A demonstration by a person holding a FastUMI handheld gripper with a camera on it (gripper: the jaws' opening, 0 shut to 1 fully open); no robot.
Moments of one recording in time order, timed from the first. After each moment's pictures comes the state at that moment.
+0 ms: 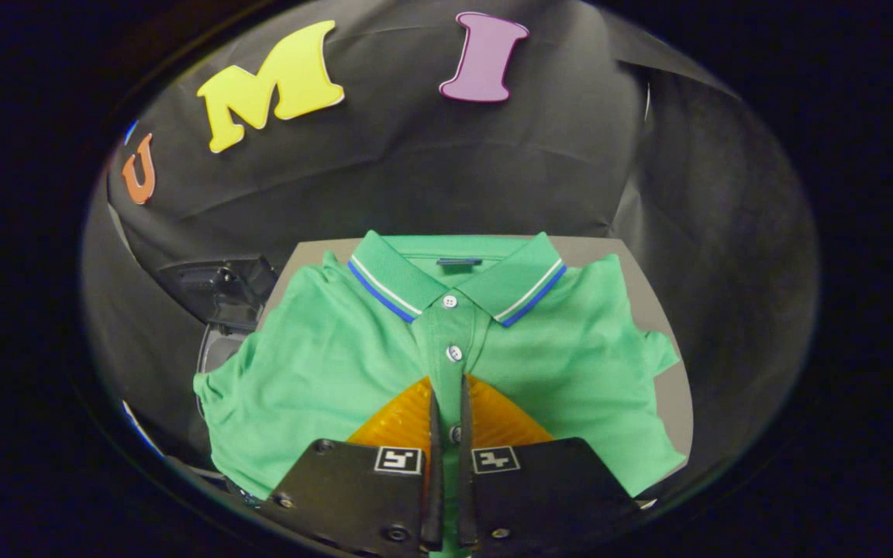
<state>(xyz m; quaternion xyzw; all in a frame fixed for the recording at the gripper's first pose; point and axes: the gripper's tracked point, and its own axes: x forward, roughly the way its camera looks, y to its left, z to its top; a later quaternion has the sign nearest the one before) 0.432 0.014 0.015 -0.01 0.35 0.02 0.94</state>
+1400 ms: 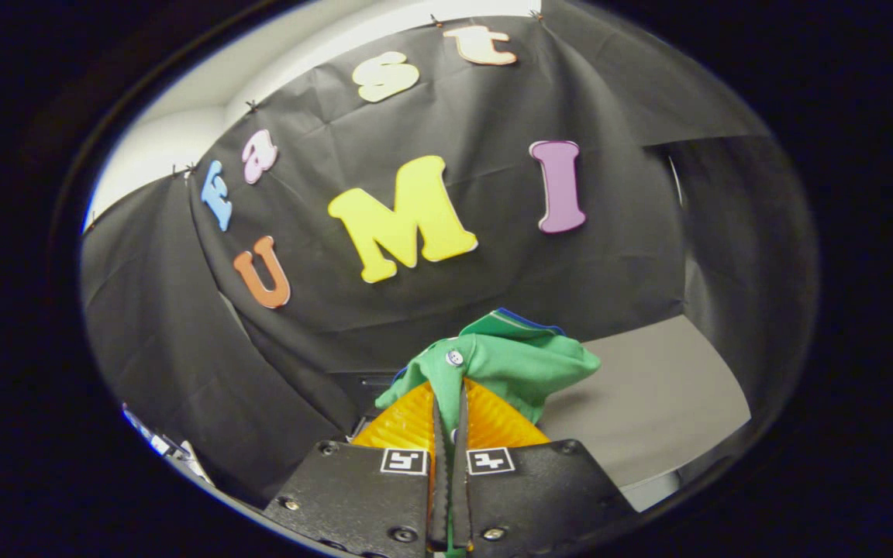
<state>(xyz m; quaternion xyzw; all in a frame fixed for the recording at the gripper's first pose) 0.292 0.171 0.179 0.11 0.11 0.20 0.97</state>
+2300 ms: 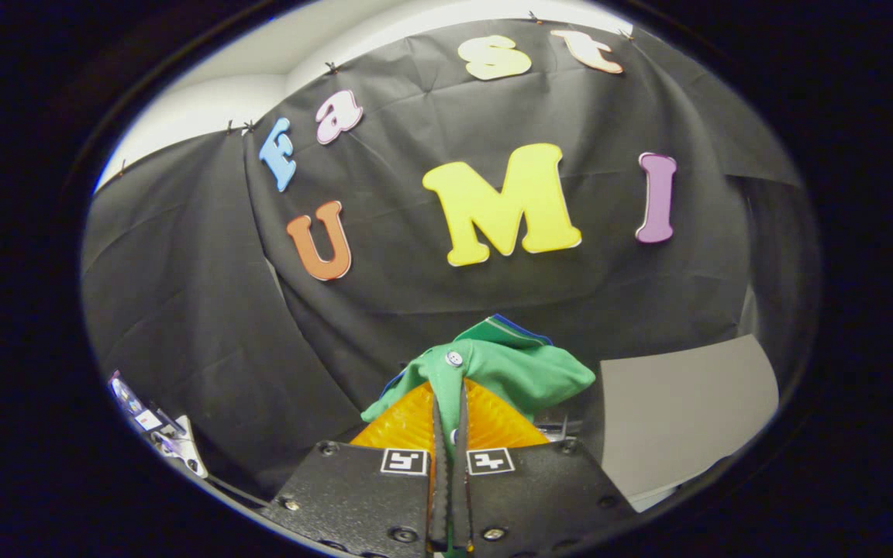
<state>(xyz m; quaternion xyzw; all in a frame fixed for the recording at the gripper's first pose) 0.280 0.358 0.151 0.04 0.13 0.25 0.96</state>
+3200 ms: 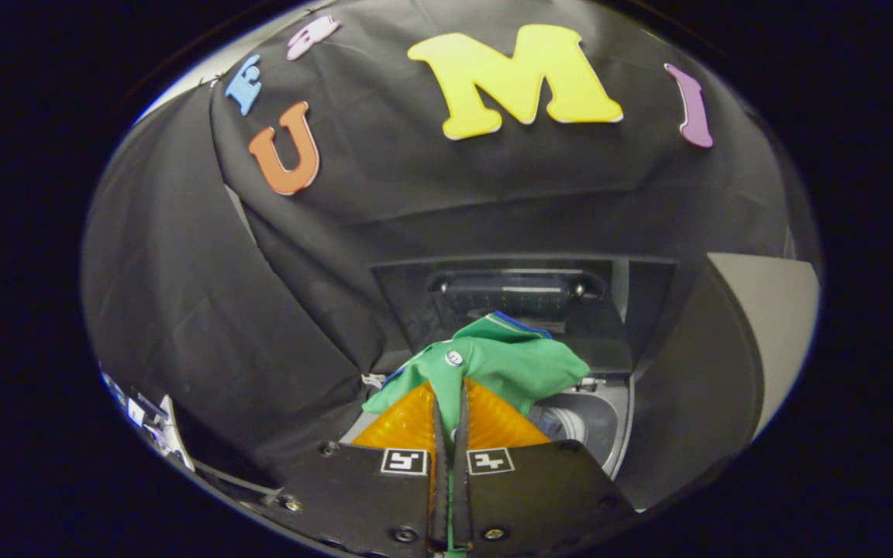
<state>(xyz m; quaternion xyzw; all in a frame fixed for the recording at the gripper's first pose) 0.403 0.437 -0.051 0.02 0.27 0.23 0.93</state>
